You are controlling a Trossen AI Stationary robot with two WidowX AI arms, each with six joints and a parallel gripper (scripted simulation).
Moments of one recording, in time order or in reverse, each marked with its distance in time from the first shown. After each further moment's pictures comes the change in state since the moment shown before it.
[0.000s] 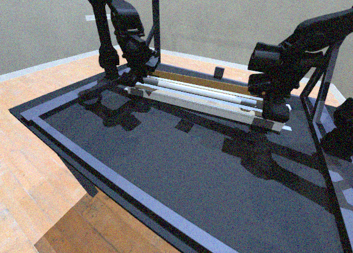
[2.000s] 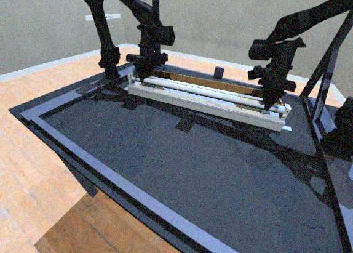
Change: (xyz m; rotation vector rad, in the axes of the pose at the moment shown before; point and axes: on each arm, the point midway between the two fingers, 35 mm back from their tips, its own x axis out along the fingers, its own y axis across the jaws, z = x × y) left arm 0.007 -0.019 0.000 0.001 0.000 0.774; right arm 0.007 0.020 0.000 -0.004 -0.003 -0.772
